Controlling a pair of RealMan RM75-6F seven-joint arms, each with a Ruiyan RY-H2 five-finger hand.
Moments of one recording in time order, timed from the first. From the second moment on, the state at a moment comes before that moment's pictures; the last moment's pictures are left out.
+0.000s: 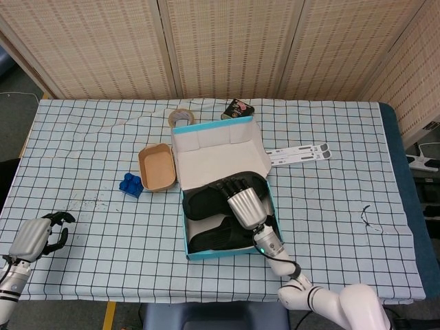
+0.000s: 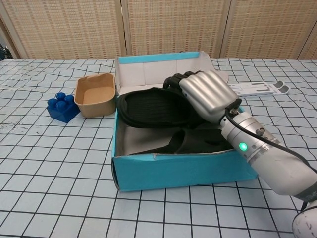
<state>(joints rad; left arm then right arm) -0.26 -1.20 -0.02 -1.35 1.47 1.24 -0.29 0.70 -2.09 0.16 -0.79 -1.52 1.27 -0.32</state>
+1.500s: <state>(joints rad) -0.26 -1.21 -0.02 -1.35 1.46 1.23 -0.28 0.64 -1.84 0.16 -1.27 -1.38 1.14 -0.49</state>
